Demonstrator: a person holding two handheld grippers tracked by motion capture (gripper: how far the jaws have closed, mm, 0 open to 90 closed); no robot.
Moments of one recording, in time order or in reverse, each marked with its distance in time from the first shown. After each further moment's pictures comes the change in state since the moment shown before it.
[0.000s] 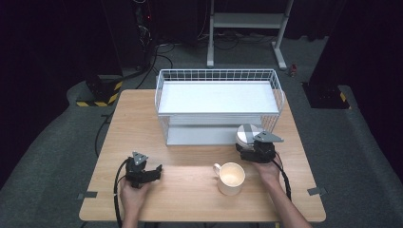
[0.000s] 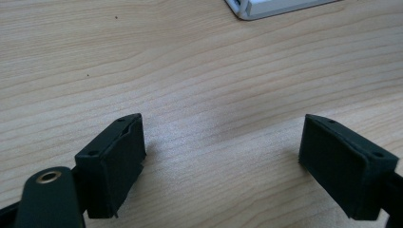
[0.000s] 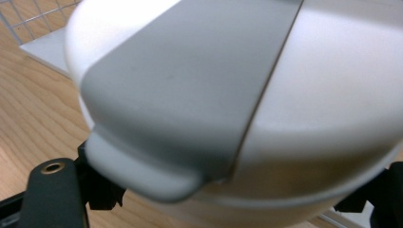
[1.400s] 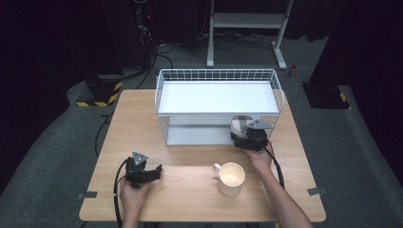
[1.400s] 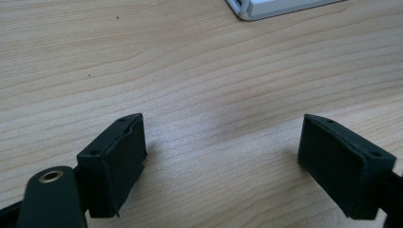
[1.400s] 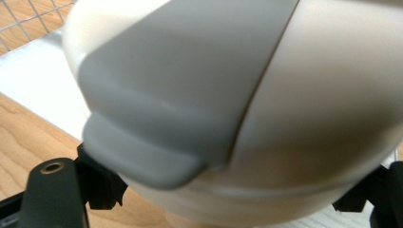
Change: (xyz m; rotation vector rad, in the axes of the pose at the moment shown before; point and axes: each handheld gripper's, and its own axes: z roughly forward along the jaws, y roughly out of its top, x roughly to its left) left arm 0.000 0.000 0.000 0.002 0.002 0.001; right arm -0.009 0.023 0.041 0.019 -0.034 0.028
